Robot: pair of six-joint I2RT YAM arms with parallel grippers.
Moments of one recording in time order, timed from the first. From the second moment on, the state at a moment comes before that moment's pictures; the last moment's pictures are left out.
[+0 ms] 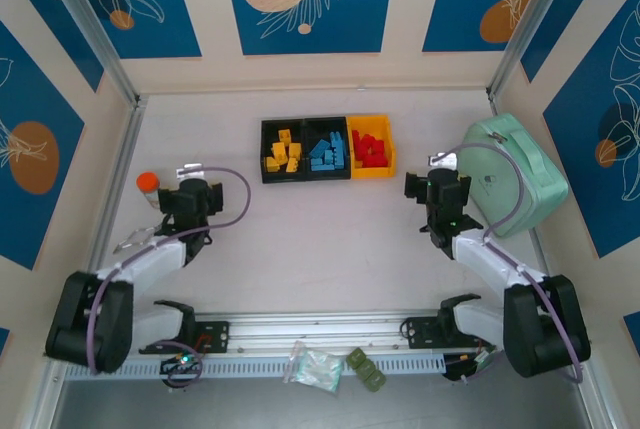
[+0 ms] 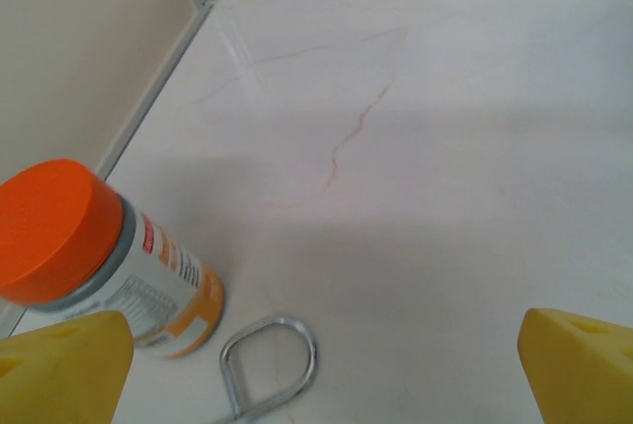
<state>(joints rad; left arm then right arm) -0.23 1.22 0.41 0.29 -0.53 -0.03 0.21 1.15 0.44 0.20 0.40 0.08</state>
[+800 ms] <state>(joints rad) -0.15 1.58 0.33 0.95 -0.31 0.10 0.02 1.52 0.39 0.72 -0.05 0.07</state>
